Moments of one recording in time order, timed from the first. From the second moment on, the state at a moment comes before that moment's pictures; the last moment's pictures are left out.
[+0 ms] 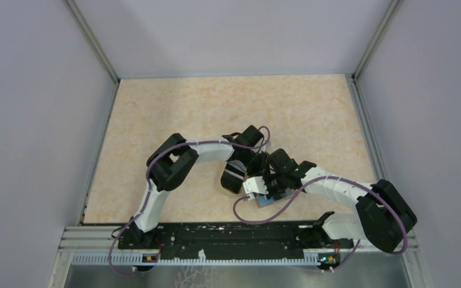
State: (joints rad) left arm -0.89 2.19 1.43 -0.26 0.64 -0.86; right arm 0.70 1.24 0.56 -0.45 -0.38 -1.15
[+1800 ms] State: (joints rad) left arm -0.89 2.13 1.44 -0.32 0.58 -0.84; right arm 0.53 1.10 0.75 -0.78 -0.57 -1.18
